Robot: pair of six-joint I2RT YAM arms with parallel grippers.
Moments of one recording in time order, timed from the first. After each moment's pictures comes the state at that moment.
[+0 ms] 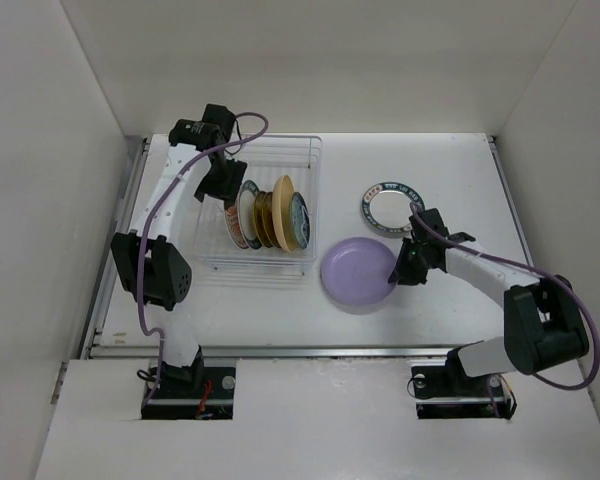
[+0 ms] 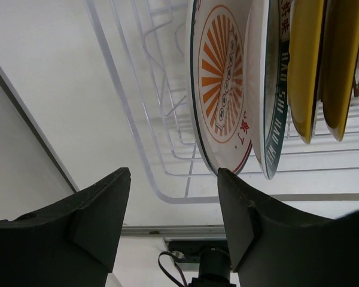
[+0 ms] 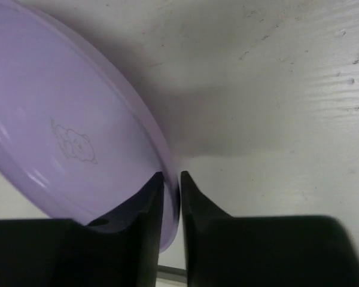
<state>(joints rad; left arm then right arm) -0.25 1.85 1.96 -1.35 -0.16 0.06 0.27 1.38 0.76 -0.54 -0.12 0.66</state>
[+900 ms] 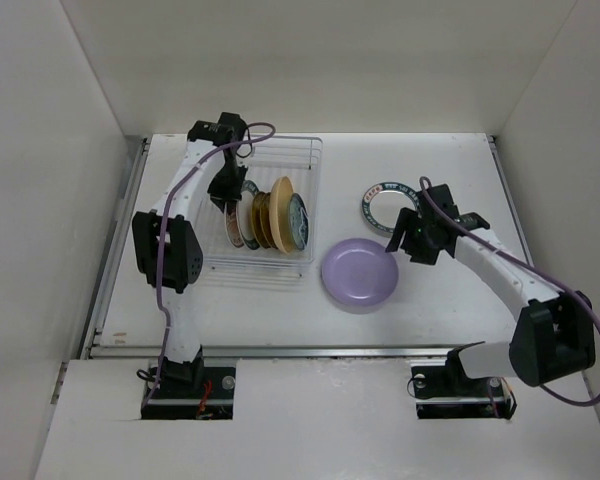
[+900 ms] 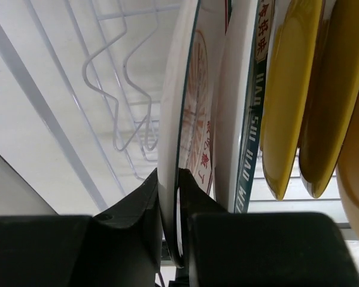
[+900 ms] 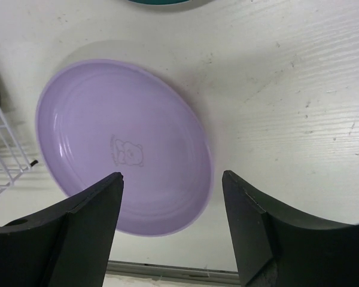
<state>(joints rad) -0.25 2.03 2.00 -1.35 -0.08 0.00 0.27 1.35 0.96 -0.66 -0.02 0.62</state>
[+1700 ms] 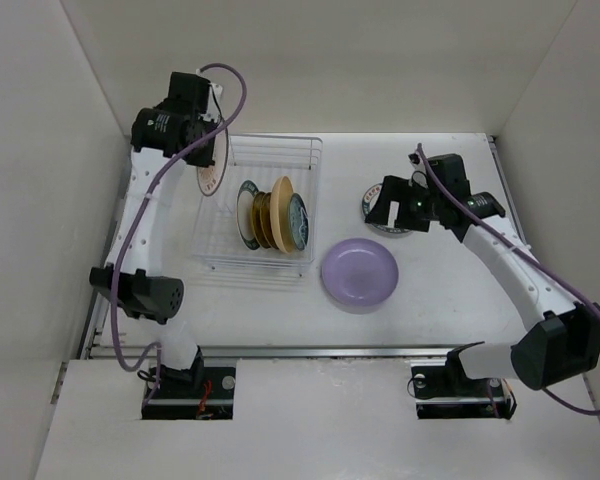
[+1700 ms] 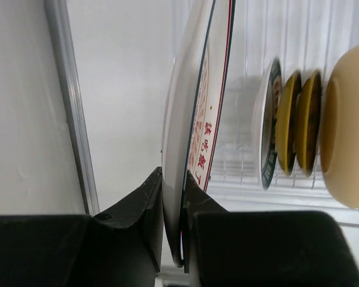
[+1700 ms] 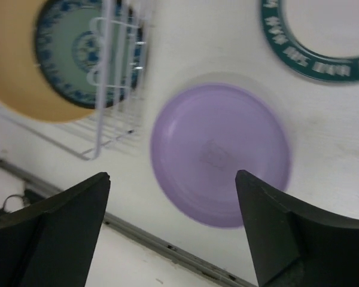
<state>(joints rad) -0.24 1.76 2.19 -1.33 -0.25 0.03 0.29 1.32 1.22 -0.69 -0.26 0.45</state>
